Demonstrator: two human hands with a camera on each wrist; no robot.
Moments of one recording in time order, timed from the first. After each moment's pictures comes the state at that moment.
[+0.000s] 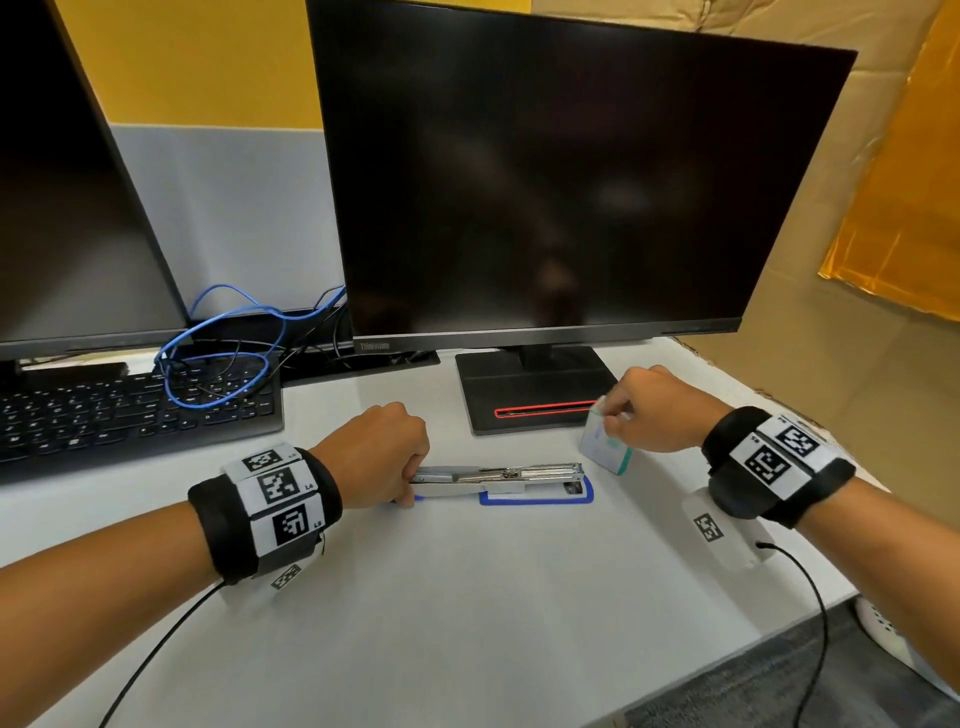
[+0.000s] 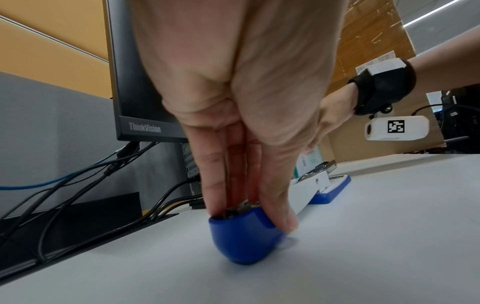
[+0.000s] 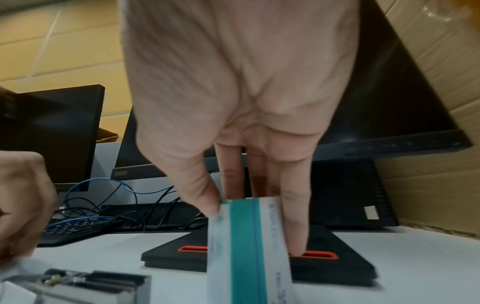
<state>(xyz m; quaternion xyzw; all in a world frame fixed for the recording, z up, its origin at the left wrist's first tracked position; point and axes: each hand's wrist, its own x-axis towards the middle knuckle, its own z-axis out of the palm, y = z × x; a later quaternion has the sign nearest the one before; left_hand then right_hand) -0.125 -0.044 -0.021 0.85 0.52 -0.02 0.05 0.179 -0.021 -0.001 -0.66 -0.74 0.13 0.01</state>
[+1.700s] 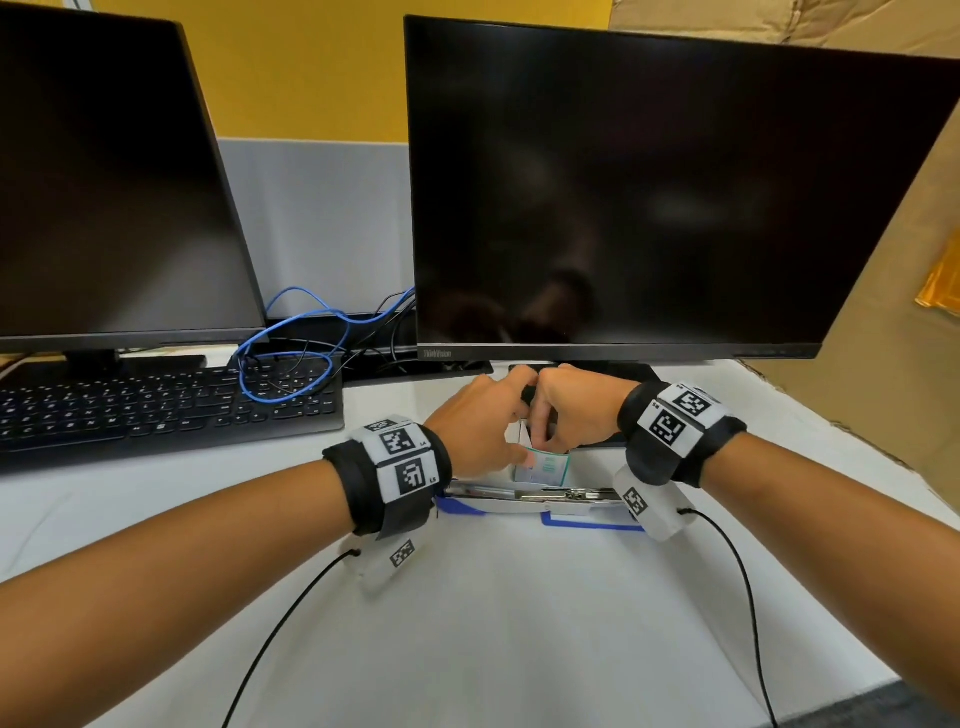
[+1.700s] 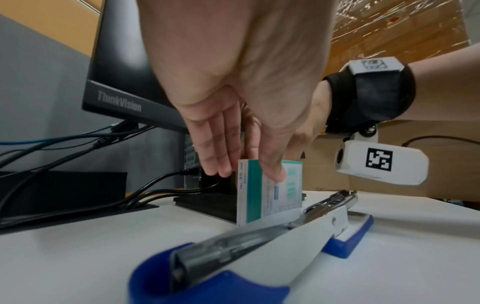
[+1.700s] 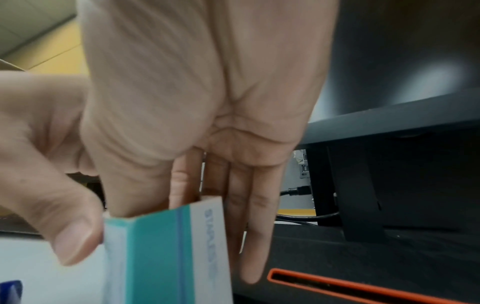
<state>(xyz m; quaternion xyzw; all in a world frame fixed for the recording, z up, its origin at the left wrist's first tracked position) -0.092 -0.021 -0.012 0.82 0.52 0.15 0.18 0.066 0.024 0.008 -0.42 -0.89 0.16 -0.04</state>
